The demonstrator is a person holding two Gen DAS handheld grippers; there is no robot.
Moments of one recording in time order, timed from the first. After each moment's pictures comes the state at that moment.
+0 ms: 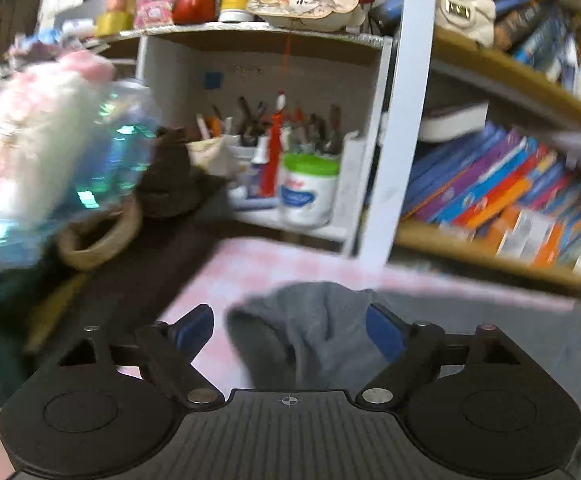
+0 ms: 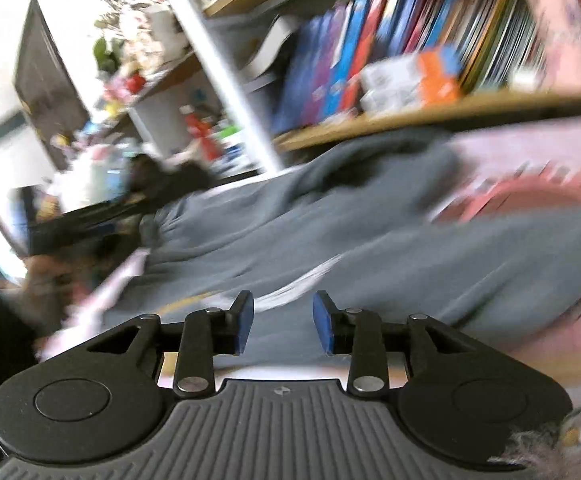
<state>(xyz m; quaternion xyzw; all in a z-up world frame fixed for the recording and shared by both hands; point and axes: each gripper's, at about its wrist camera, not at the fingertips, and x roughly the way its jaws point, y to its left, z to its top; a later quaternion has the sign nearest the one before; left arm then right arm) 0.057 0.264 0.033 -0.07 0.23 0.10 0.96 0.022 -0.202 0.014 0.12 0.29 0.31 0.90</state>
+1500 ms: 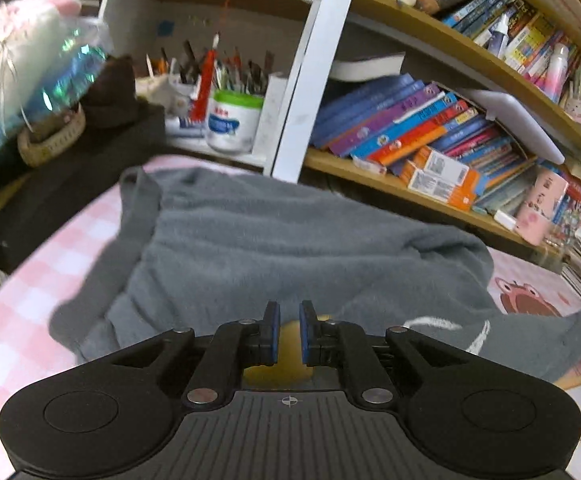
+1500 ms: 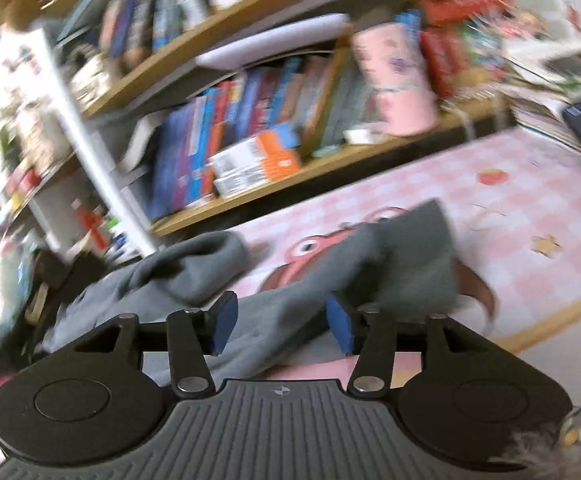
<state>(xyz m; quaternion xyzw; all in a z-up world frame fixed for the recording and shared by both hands) -0.001 0.213 0.005 -0.14 0.27 -0.01 0.95 0.017 -0.288 0.010 0.22 0.25 0.14 0.93</state>
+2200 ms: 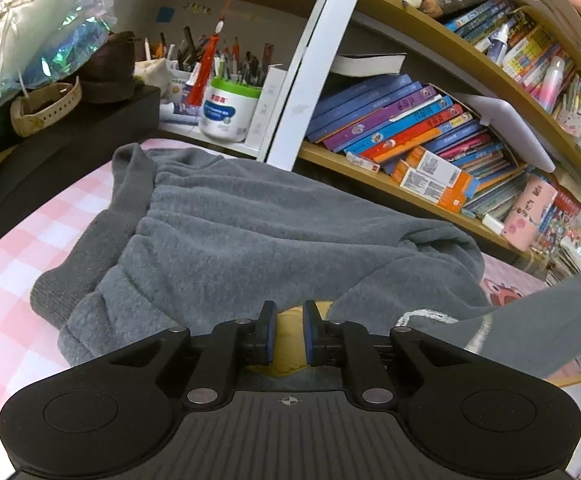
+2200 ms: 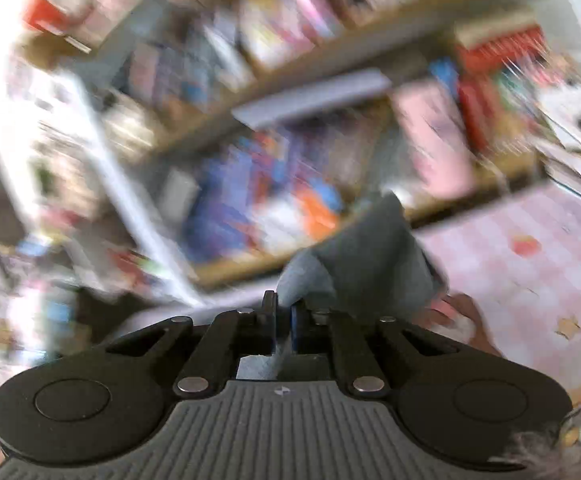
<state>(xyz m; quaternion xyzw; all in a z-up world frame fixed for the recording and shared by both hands) -0.004 0.223 -0.010 -0.16 0.26 -0.03 0.95 0.002 -0.296 0.067 0.21 0.18 0.20 0.94</state>
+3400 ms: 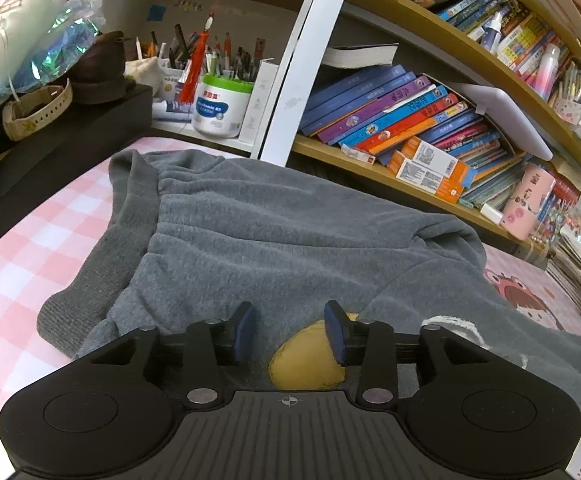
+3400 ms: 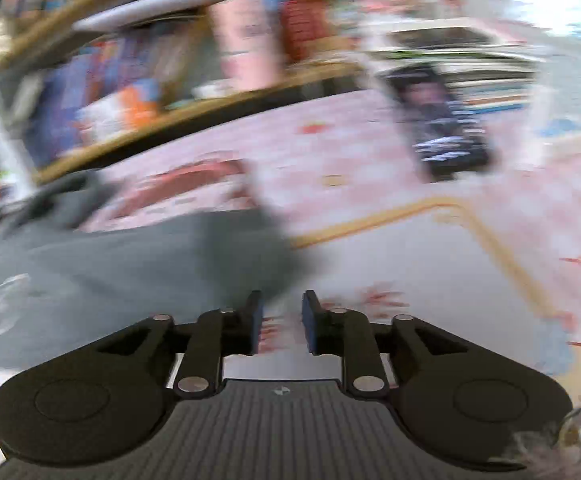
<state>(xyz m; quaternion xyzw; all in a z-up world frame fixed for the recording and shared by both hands) 0.001 0.221 -0.009 -0.15 0.27 -0.04 0.95 -0.056 -0.363 0.010 0.13 0.34 -0.04 0.93</state>
